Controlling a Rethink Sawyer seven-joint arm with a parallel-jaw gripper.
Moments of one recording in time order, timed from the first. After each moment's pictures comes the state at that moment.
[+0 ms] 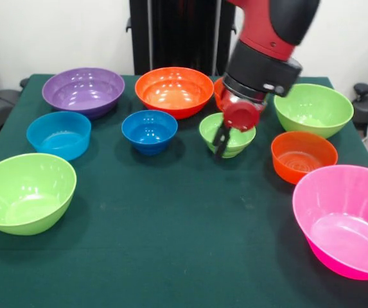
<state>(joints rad) 0.39 -0.23 -0.54 1.68 1.04 0.19 2.67</state>
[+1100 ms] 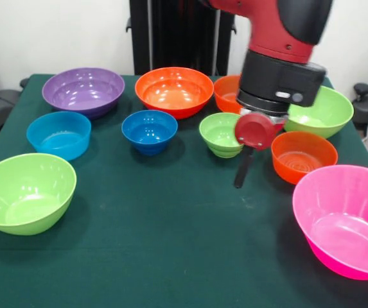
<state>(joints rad) 0.18 -0.39 -0.29 1.66 0.90 0.05 2.88</state>
